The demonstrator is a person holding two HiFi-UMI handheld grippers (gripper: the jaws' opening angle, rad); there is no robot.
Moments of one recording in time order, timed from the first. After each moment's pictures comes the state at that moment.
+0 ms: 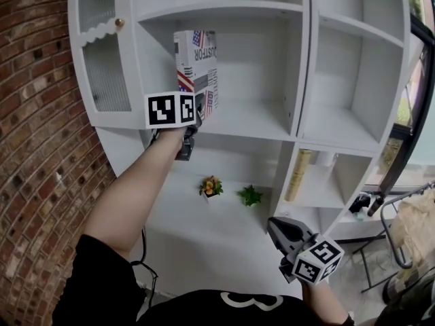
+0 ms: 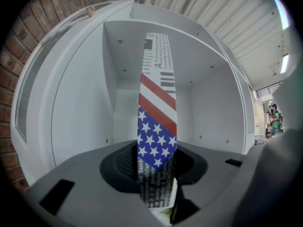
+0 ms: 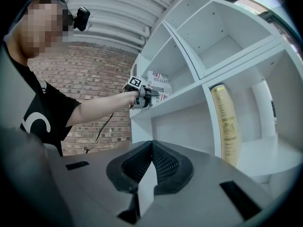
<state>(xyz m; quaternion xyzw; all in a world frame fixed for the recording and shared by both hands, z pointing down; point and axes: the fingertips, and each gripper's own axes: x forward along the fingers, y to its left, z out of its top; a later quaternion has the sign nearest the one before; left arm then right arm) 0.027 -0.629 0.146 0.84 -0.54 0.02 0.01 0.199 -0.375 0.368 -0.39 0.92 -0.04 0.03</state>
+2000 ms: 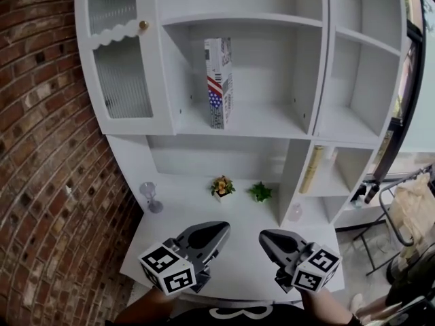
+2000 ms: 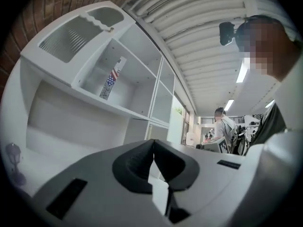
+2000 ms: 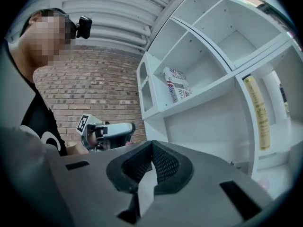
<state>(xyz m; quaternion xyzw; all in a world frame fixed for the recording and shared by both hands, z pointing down) 0.011 -0.335 0.307 0.97 -0.23 -0.06 0.08 0.083 -0.318 0.352 -0.37 0.92 -0.07 0.06</state>
